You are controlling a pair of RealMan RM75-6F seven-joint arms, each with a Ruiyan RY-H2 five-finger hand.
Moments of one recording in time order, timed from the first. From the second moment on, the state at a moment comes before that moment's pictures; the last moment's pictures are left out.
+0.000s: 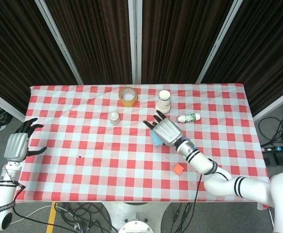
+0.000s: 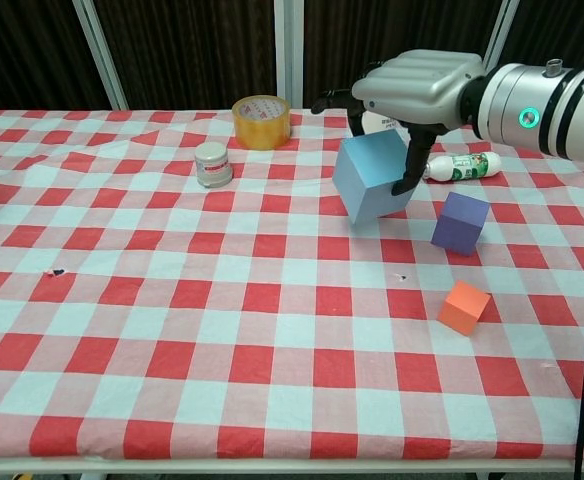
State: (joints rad) left arm -0.32 -1.46 -0.13 -1.06 1.41 1.31 -0.35; right arm 0.97 -1.49 0.13 -1.41 -1.14 0.83 -0.53
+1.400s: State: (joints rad) left arm -0.32 -1.47 -0.12 -1.04 1.42 1.30 -0.39; right arm 1.01 -1.65 0.17 -1.45 -0.68 0.96 -0.83
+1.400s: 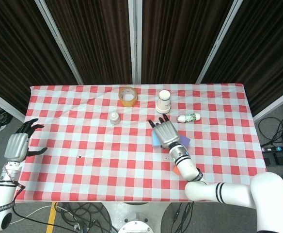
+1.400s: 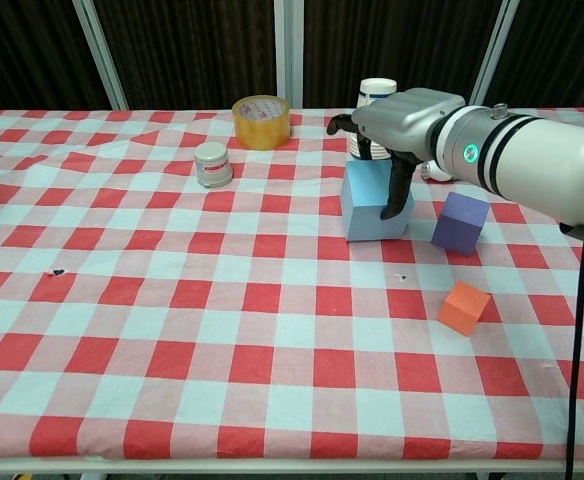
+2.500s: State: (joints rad) left arm -0.32 -1.47 -0.12 -1.05 1.42 1.30 -0.39; right arm 0.90 -1.47 0.18 -1.76 -0.71 1.25 -0.82
